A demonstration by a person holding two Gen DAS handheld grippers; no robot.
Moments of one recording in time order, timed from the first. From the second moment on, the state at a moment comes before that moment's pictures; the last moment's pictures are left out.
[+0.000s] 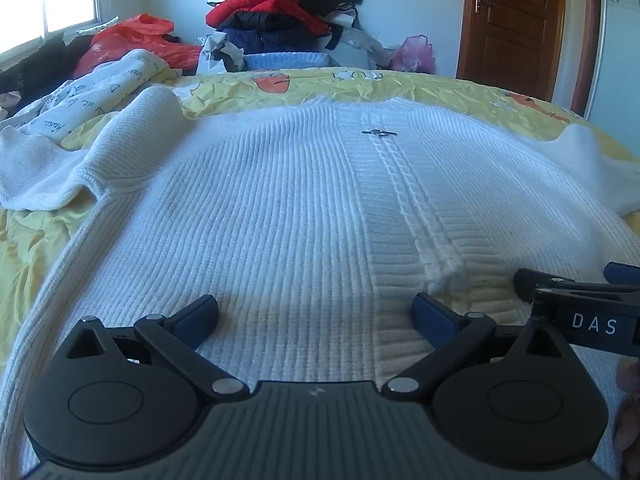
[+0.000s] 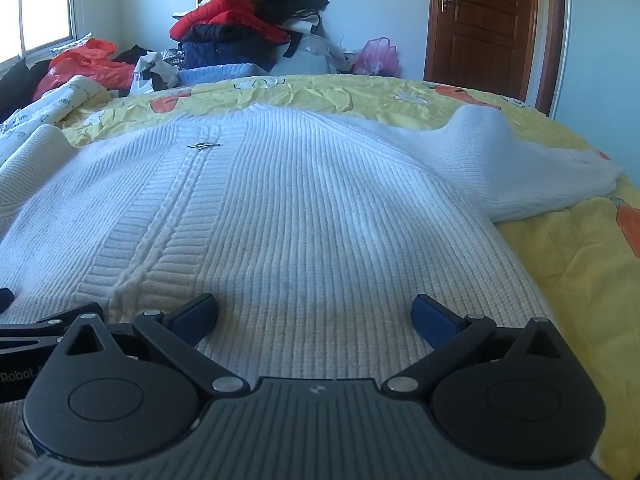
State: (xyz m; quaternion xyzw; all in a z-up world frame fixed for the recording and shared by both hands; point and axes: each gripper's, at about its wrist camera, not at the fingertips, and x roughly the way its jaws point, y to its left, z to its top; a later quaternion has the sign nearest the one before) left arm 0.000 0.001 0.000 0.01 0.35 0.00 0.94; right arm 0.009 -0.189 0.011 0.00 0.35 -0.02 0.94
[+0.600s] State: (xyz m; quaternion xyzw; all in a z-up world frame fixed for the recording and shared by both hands) left arm -0.001 -0.001 0.002 0.01 0.36 0.00 0.93; right arm 0.009 -0.189 0.011 0.00 0.35 -0.02 0.94
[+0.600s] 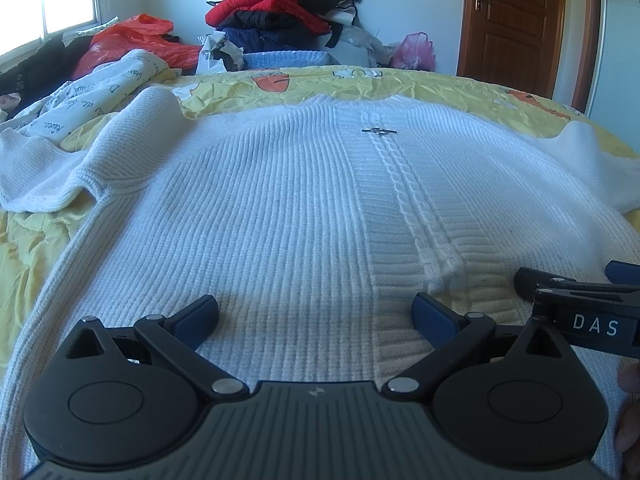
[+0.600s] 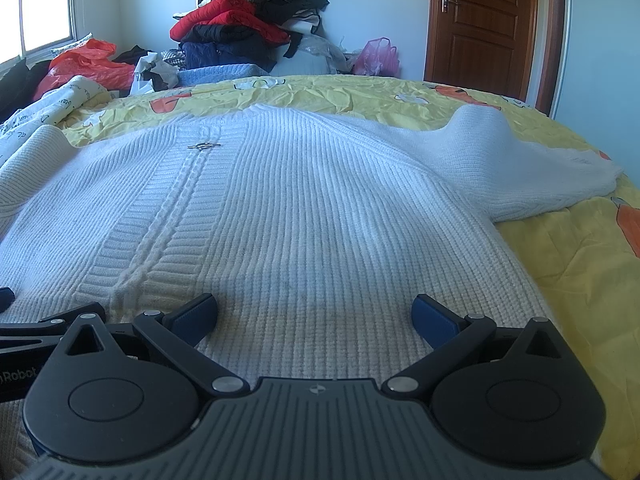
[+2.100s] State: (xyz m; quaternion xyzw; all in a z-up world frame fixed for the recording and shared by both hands) left arm 0.002 -0.002 0.001 0.01 0.36 0.00 0.93; right arm 0.009 -0.189 0.012 0.00 0.35 -0.01 0.94
